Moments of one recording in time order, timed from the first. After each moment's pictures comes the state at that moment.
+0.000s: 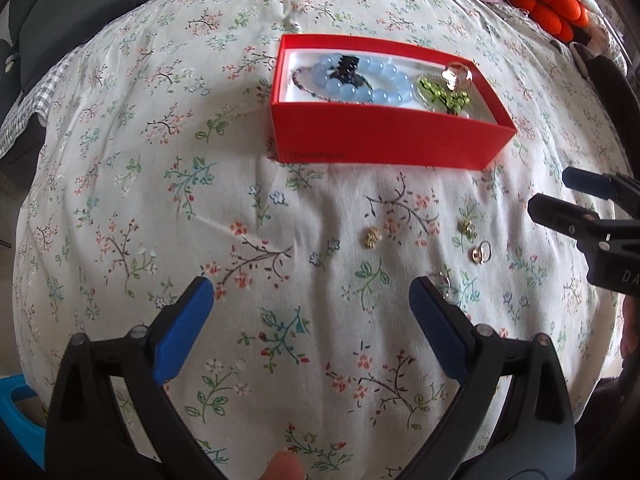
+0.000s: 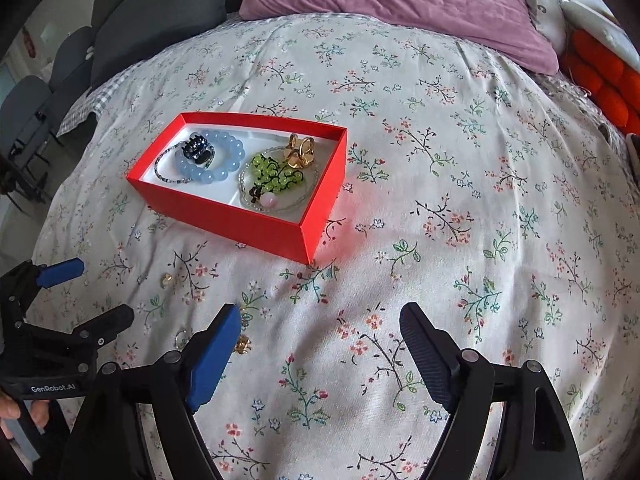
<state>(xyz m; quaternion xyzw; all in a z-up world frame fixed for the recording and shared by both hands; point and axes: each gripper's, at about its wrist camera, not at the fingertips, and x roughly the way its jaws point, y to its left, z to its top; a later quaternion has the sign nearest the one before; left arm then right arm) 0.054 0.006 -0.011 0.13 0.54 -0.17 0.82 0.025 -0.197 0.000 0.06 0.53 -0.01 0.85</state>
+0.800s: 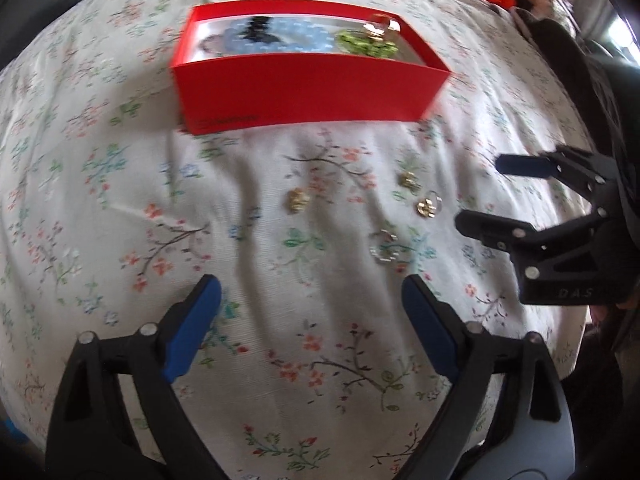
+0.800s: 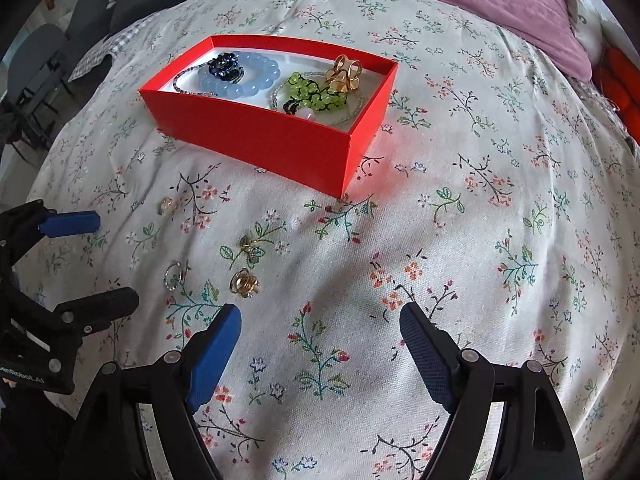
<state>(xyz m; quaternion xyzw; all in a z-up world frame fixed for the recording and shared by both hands) 0.039 -0.006 -0.032 0.13 0.55 -0.29 0.77 0.012 -0.171 -0.036 0.01 0.57 0.03 0.82</state>
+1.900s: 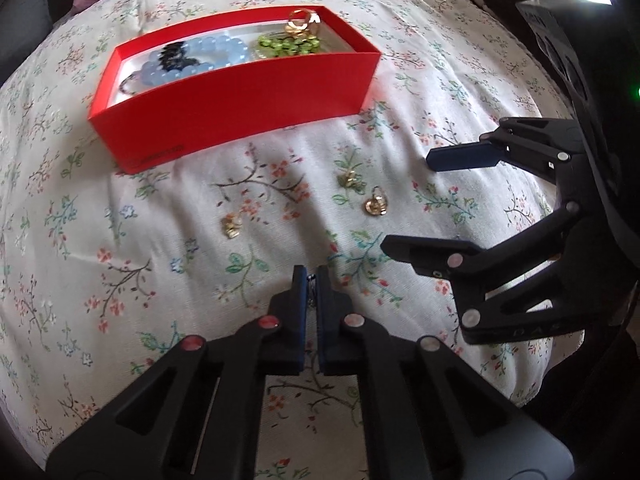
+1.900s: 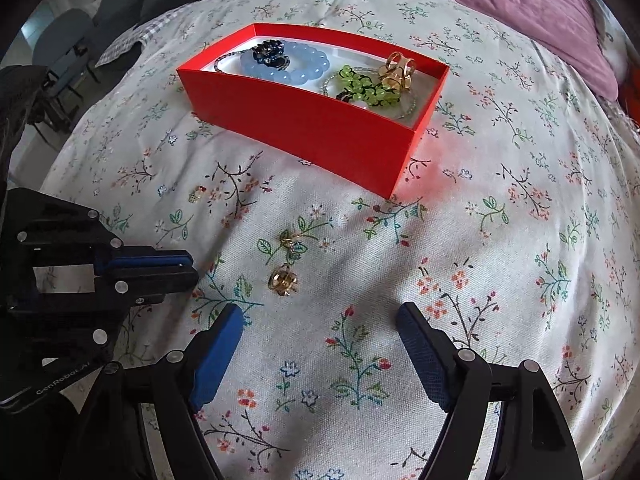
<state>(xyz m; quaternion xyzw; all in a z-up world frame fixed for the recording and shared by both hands) 0.032 -0.046 -0.039 0.18 0.53 -0.34 0.76 0.014 -0.150 -0.045 0.00 0.56 0.08 0.82</state>
